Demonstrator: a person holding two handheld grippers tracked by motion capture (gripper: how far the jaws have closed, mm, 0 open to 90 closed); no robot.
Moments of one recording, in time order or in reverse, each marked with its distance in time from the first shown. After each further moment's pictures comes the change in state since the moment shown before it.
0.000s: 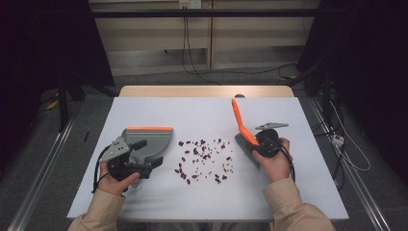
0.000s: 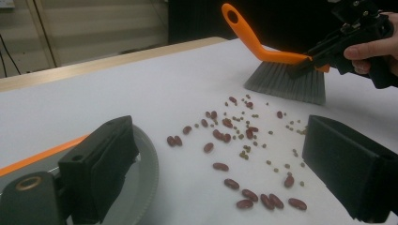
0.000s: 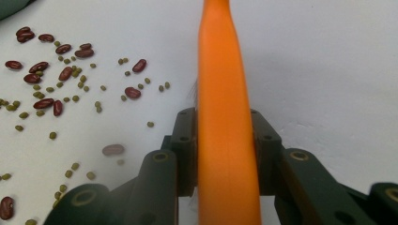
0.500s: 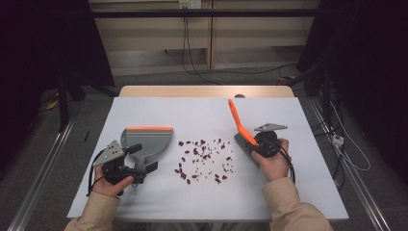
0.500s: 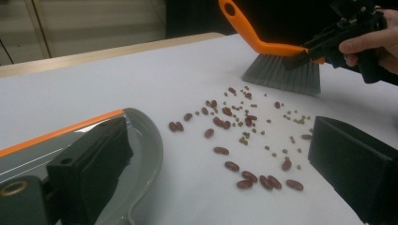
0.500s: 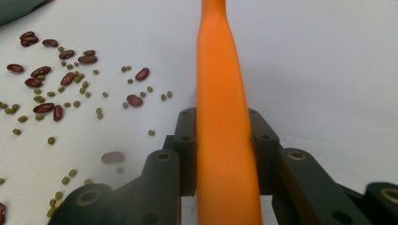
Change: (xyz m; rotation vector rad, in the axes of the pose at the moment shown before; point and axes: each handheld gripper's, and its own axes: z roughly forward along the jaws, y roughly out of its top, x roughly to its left) left arm 0.006 -0.013 -0.011 0.007 -0.022 -0.020; right arm 0.004 -0.001 0.001 -0.054 -0.009 -0.039
